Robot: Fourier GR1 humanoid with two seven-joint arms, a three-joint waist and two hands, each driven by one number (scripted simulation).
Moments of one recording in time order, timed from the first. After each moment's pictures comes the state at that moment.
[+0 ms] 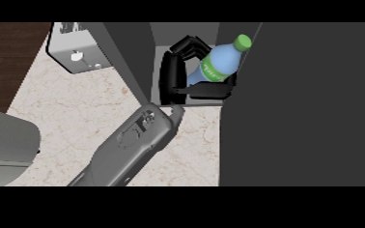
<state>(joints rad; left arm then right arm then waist) -0.77 0.00 -0.51 -1.15 0.45 0.78 -0.26 0.93 -0.16 -0.26 -2.39 -0.32 0.61 -0.33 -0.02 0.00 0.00</state>
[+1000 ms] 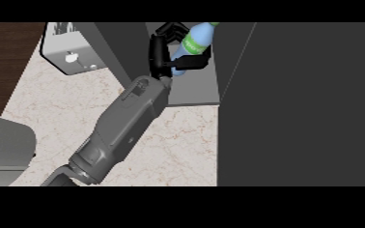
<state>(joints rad) -0.98 0.00 -0.34 -0.63 0.55 0.68 -0.48 0.90 -0.18 -0.29 -2.36 -0.37 0.66 -0.33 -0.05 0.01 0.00</state>
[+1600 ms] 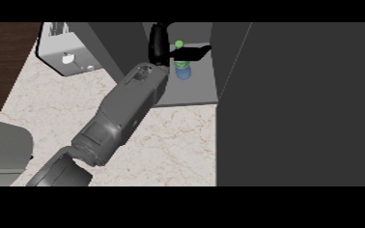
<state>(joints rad) -1.16 0.00 -0.32 -0.31 0.47 0.66 -0.49 0.89 -0.18 -0.28 -2.36 -0.40 0.67 -0.32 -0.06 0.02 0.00</state>
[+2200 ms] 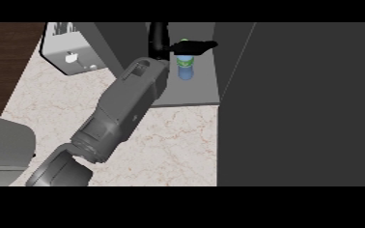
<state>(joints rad) -1.19 0.00 -0.23 -0.32 0.53 0.53 -0.59 0.88 -0.19 -0.29 -2.36 -0.41 0.66 -0.31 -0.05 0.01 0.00</state>
